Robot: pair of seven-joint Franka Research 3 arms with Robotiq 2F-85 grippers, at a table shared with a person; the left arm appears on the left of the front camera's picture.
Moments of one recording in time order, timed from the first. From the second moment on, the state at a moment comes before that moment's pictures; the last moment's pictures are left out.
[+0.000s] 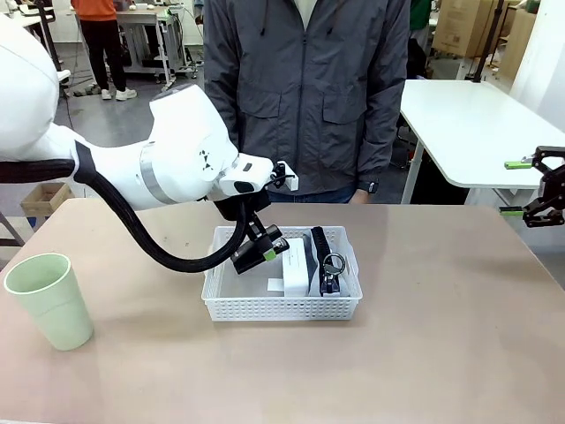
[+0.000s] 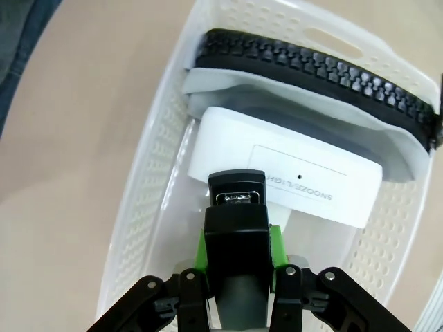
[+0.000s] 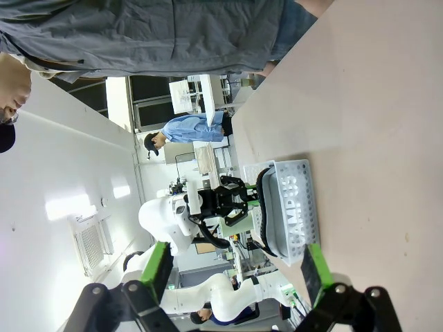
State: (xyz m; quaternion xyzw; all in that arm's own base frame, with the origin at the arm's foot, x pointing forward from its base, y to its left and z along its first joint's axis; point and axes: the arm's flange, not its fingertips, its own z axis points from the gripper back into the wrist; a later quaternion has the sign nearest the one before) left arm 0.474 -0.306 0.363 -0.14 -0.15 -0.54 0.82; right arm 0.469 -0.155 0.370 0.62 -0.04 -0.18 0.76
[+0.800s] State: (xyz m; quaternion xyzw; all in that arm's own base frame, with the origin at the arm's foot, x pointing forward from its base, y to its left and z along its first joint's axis) left arm 0.480 -0.283 0.340 -0.15 -0.13 -0.47 0.86; right arm 0.469 -0.155 0.370 0.62 -0.04 -0.18 0.76
